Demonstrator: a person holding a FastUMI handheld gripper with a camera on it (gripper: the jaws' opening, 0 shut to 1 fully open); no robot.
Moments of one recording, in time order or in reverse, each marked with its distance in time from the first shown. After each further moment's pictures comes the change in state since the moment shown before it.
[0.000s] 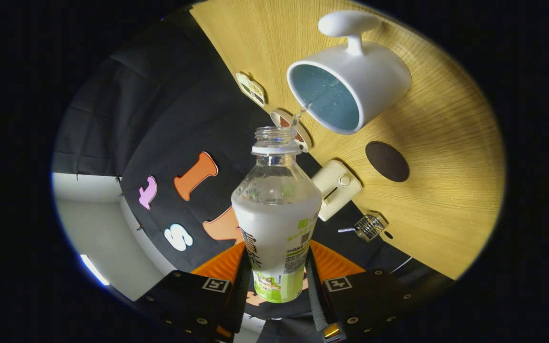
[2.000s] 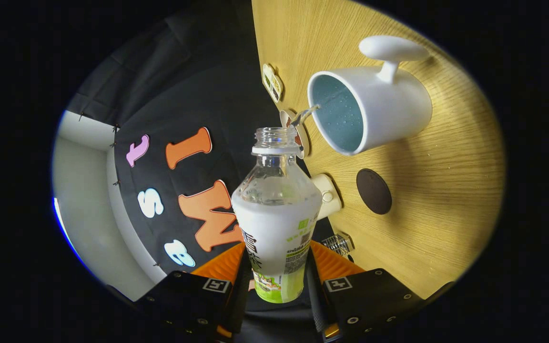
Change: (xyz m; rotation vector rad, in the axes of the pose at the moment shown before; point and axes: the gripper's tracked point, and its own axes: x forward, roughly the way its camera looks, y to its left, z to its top) arm -0.001 -0.039 0.012 -0.331 0.005 -0.080
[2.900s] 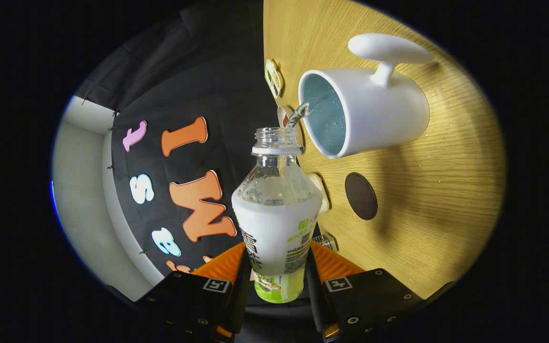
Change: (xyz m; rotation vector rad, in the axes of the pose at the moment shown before) arm 0.004 -0.025 -0.003 -0.092 0.030 -0.028
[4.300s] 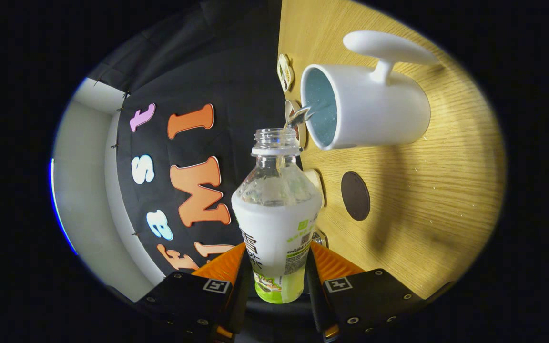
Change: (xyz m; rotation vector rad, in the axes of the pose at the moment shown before) arm -0.001 -0.020 -0.013 -0.108 0.043 0.014
